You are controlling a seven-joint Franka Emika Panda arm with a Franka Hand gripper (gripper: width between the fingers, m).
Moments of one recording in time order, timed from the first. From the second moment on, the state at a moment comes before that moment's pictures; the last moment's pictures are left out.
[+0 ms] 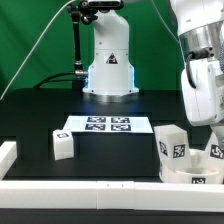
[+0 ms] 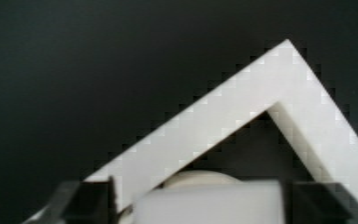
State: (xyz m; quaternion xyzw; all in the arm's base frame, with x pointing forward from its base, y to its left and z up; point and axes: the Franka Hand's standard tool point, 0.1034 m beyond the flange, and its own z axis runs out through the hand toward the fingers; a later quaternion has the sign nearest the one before) arm 0.627 0.140 0.074 -0.47 0.87 0.05 0.16
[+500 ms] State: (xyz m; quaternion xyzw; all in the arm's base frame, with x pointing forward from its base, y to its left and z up) arm 0.621 0.097 0.120 -0.60 0.78 0.04 0.18
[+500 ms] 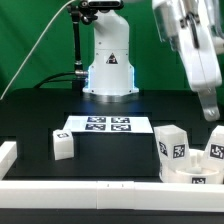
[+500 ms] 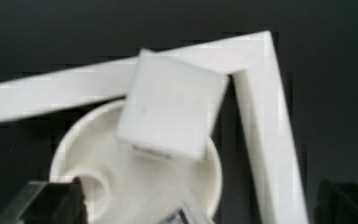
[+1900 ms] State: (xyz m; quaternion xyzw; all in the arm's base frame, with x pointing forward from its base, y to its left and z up) arm 0.603 -0.020 0.108 -0.81 0.56 0.03 0.15
